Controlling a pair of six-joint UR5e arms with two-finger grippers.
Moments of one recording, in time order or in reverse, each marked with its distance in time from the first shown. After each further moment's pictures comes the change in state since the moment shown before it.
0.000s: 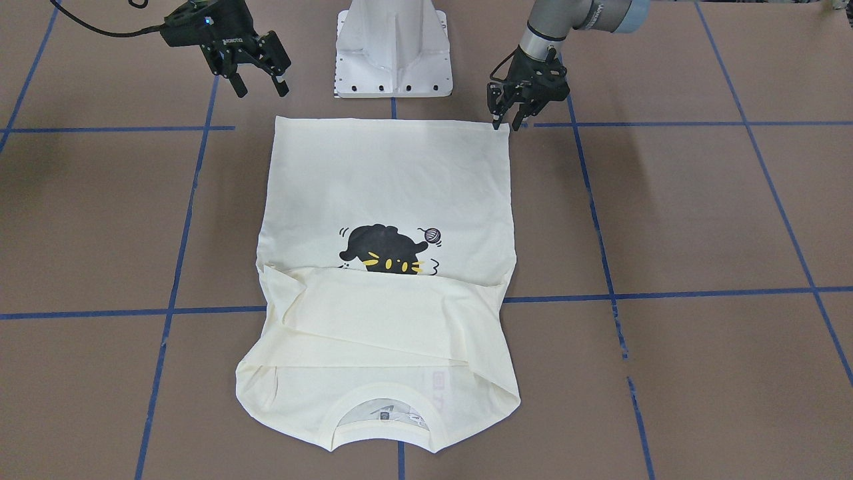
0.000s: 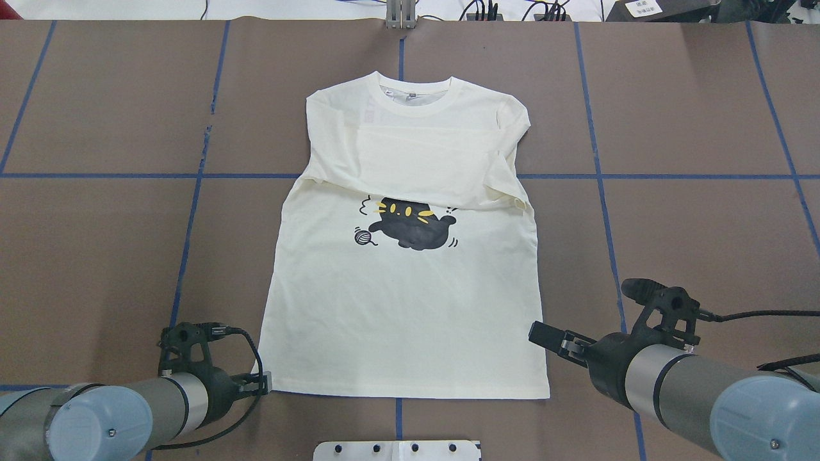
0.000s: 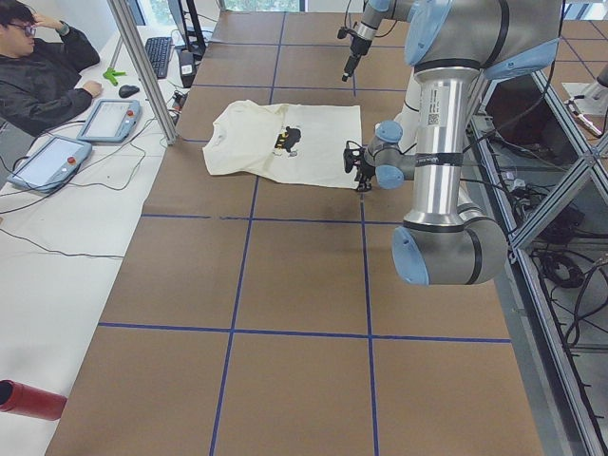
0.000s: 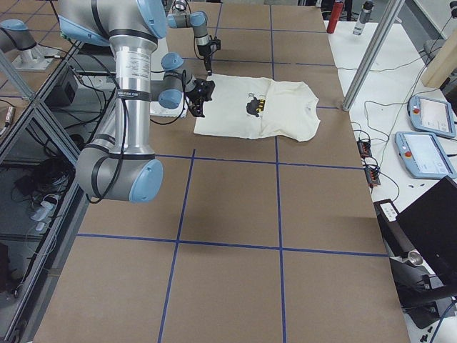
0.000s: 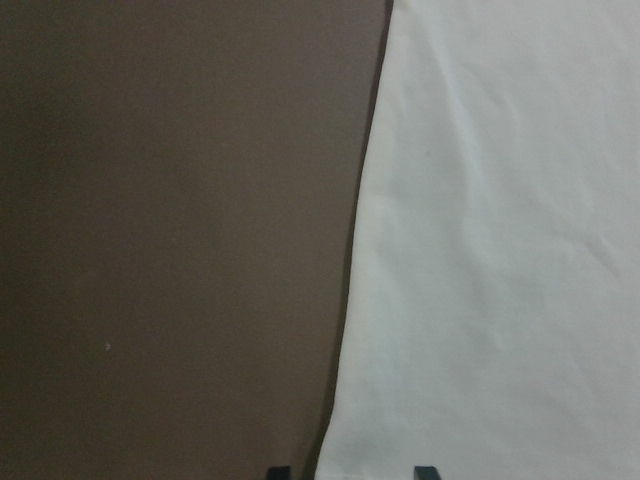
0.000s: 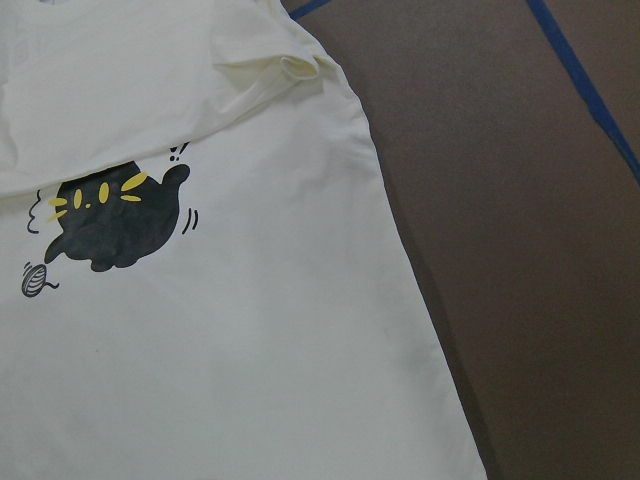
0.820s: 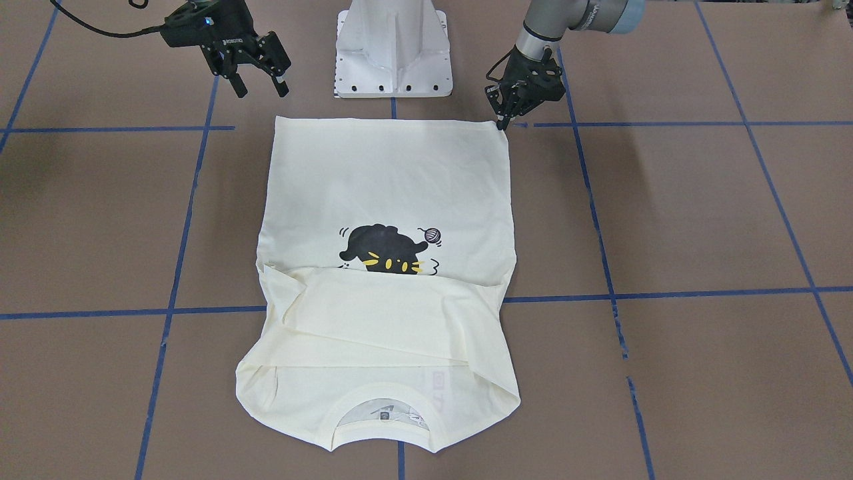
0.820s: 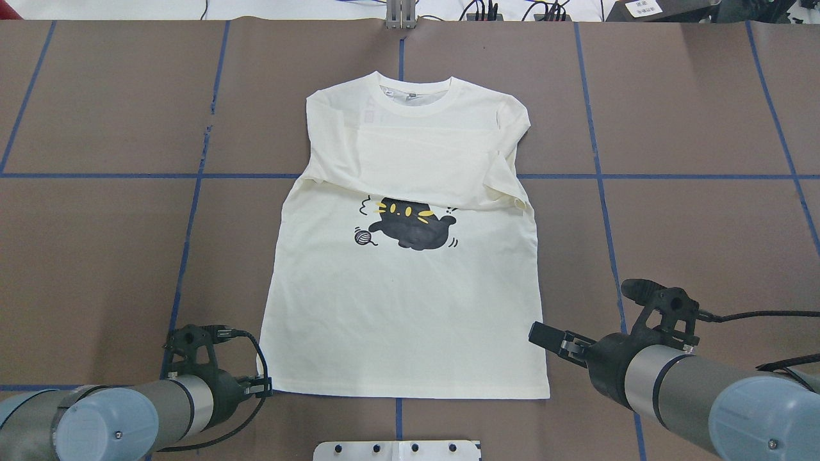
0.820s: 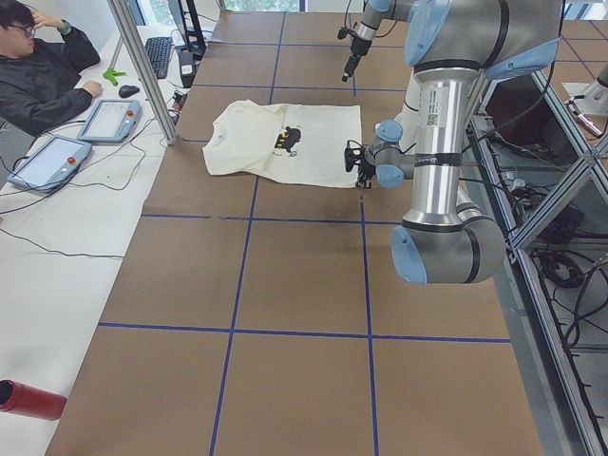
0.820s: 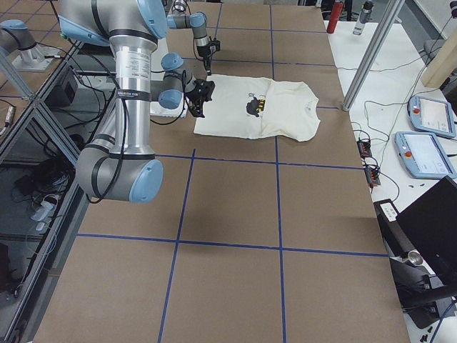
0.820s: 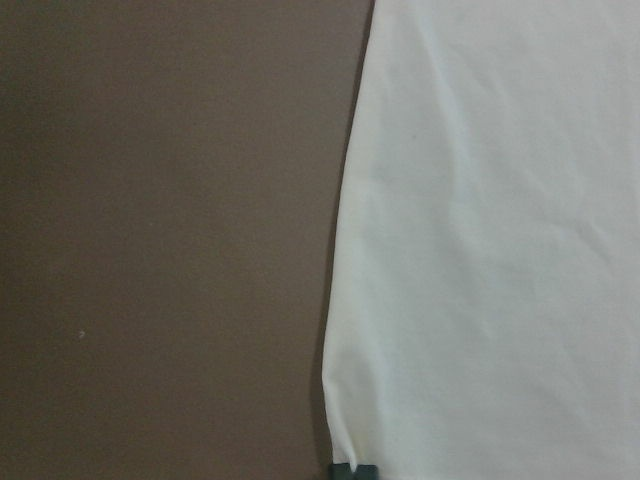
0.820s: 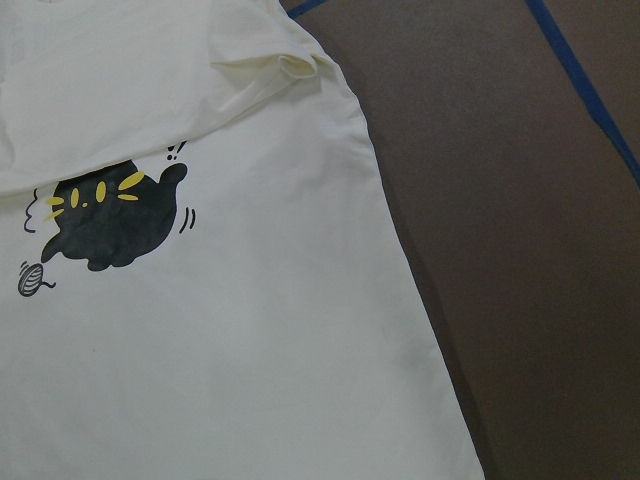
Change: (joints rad) left arm 0.005 -0.011 0.005 0.002 0.000 0.004; right arm -0.001 -0.001 -0.004 -0.002 0.000 0.000
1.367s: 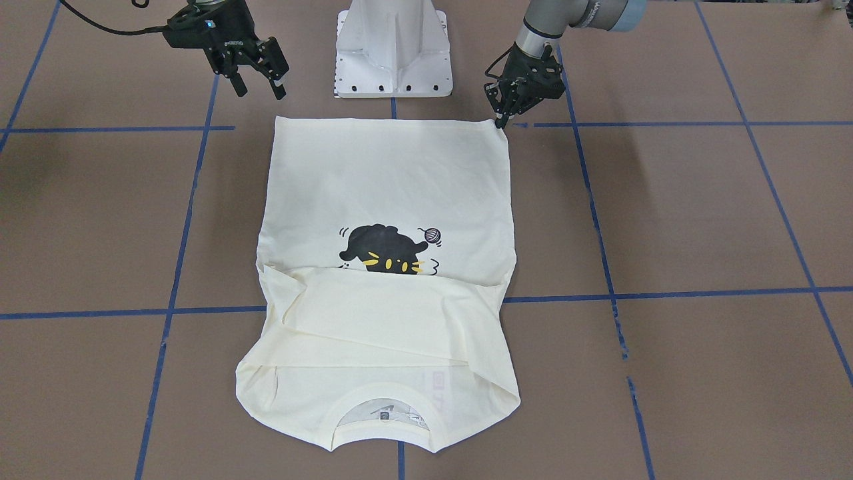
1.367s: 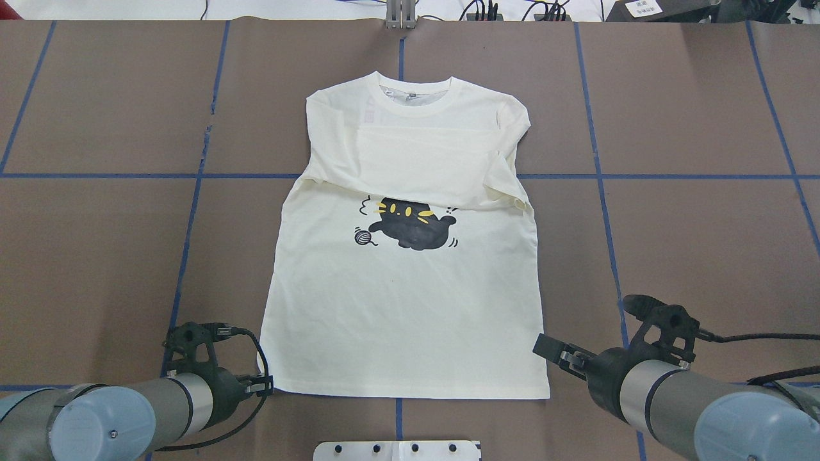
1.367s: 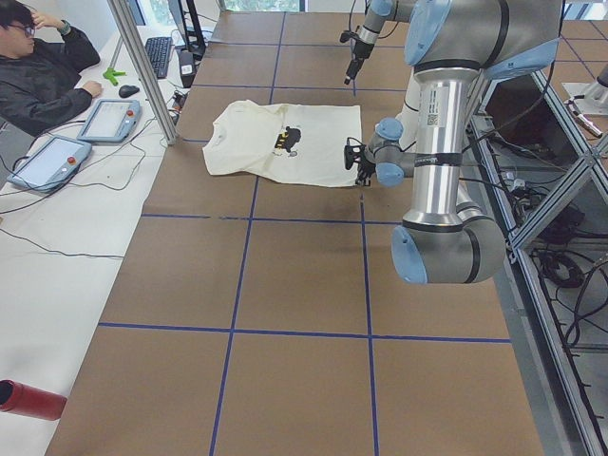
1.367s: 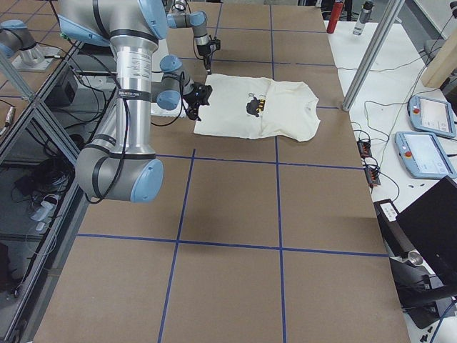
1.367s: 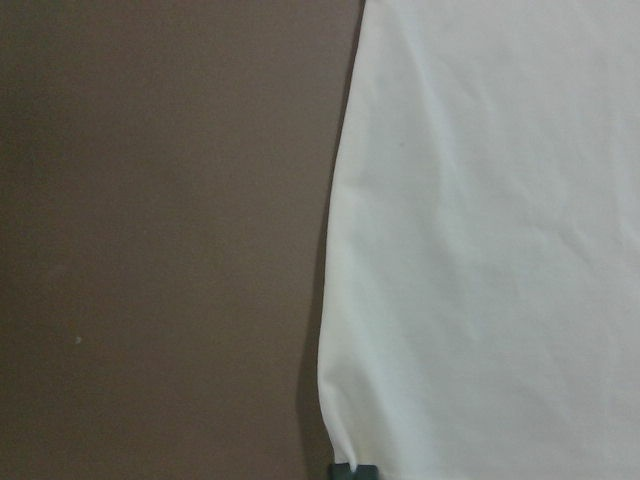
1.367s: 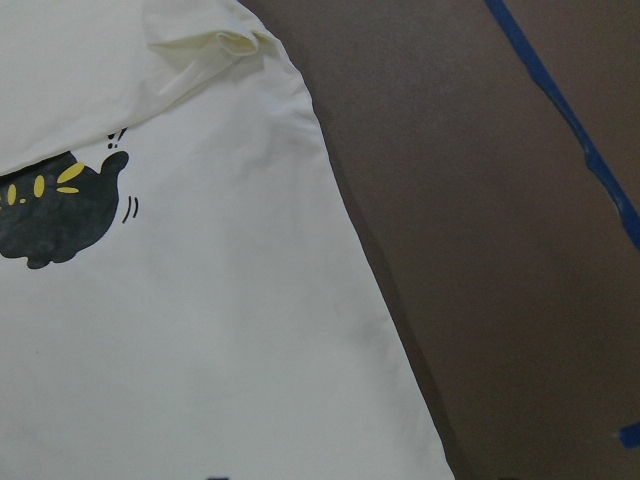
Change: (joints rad) left arm -0.007 -0.004 -0.020 0.000 -0.001 0.007; right arm -0.057 -0.007 -0.006 -0.068 -0.027 0.131
